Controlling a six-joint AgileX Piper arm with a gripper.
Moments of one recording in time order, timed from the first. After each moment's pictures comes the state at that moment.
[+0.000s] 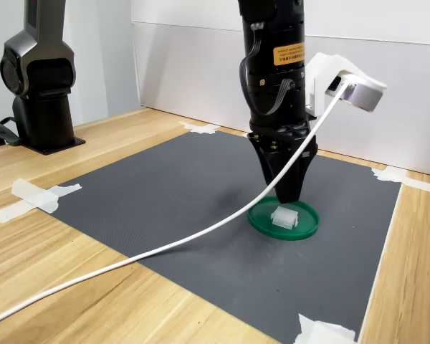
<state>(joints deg) 1.9 111.6 -86.4 5.5 49.8 -43.9</state>
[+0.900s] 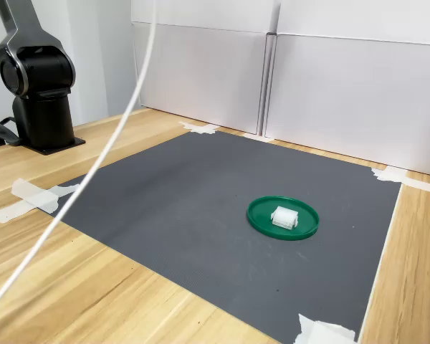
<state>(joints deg) 1.9 59.4 -55.1 0.0 19.9 -2.4</state>
